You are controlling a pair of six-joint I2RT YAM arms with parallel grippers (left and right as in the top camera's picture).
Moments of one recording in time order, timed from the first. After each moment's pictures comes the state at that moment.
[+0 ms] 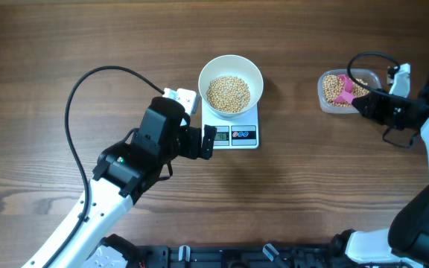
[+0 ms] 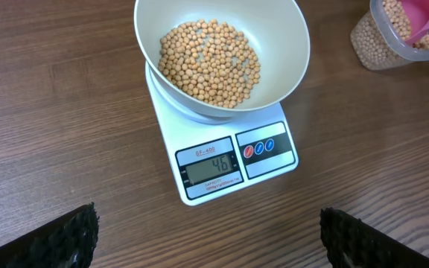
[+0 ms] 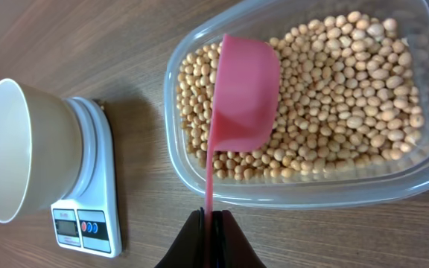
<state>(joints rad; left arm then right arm) -0.54 1.15 0.92 -0.59 0.03 -0.28 -0.46 1.62 1.10 -0.68 -0.66 -0.08</state>
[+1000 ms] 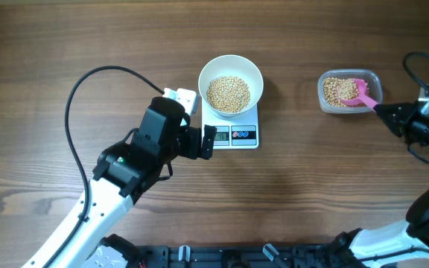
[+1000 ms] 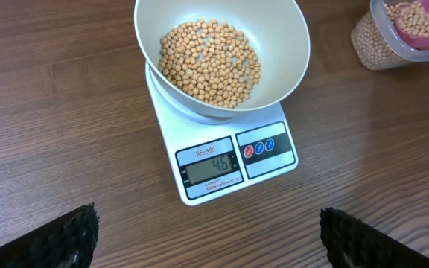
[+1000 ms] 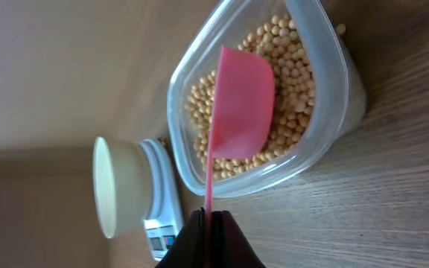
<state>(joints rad) -0.54 1.15 0.92 -0.59 0.03 -0.28 -0.74 1.76 1.10 -0.71 -1.03 -0.02</state>
